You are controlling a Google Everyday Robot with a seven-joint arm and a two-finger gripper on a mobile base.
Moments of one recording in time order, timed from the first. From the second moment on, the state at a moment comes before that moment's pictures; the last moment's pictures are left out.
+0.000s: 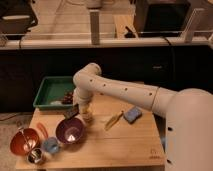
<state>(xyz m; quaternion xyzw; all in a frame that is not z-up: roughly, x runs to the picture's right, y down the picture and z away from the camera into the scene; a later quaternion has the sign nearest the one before) -0.146 0.099 0.773 -0.26 -0.25 -0.28 0.89</state>
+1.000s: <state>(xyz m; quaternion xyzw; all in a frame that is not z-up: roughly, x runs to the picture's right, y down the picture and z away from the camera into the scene) -0.183 0.129 0.752 -0.26 -0.20 -0.37 0.87</state>
